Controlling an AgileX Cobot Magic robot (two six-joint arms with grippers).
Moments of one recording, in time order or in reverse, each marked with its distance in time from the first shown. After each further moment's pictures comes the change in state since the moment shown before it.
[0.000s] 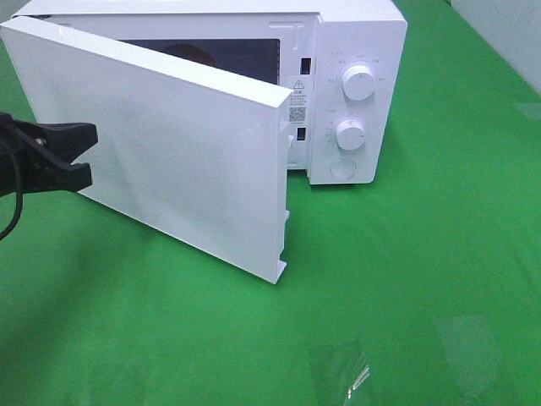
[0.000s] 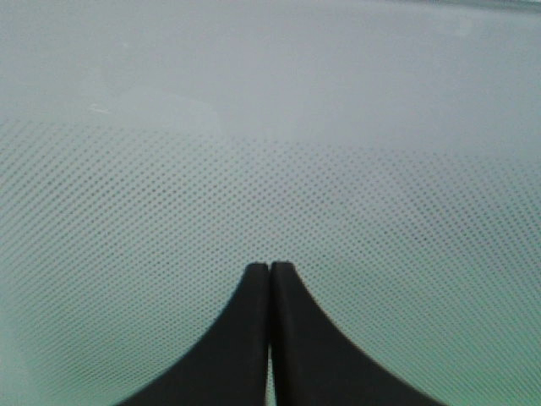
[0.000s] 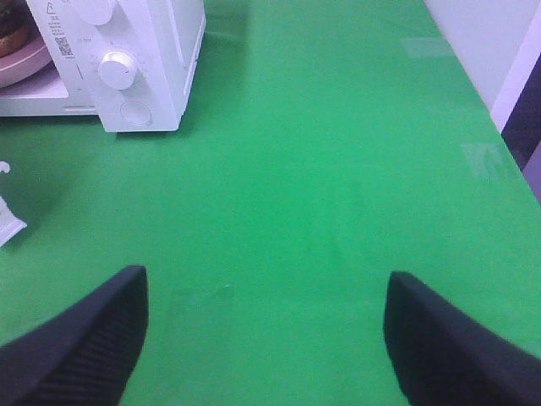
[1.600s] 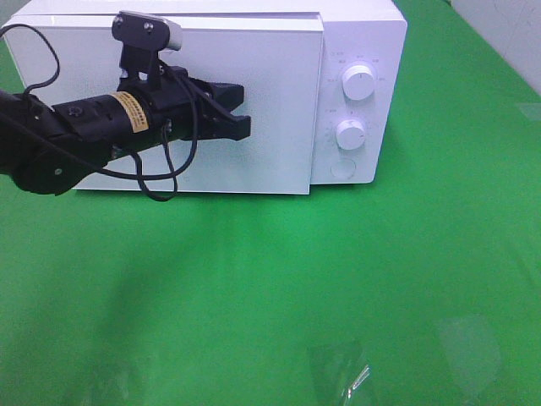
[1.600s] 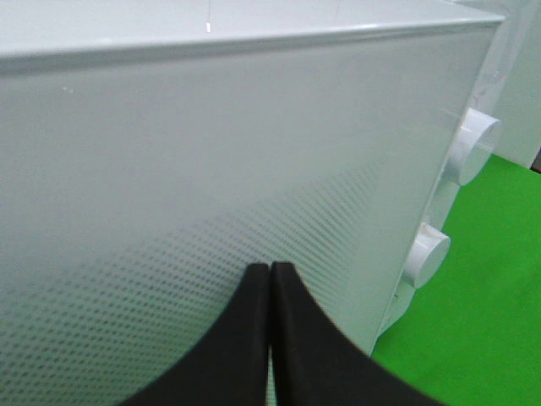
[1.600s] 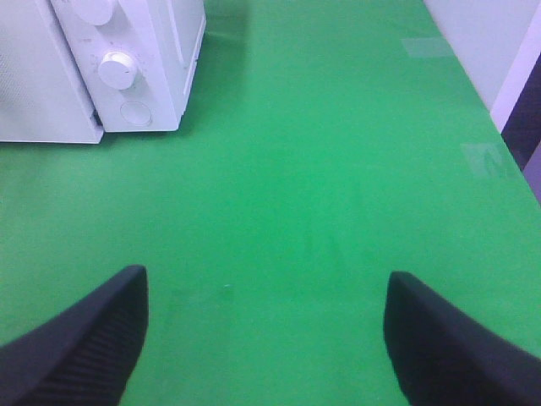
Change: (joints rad) left arm -0.325 0.332 -0.505 -0.146 0.145 0.003; right arm 0.000 0.000 0.000 0.000 0.000 0.000
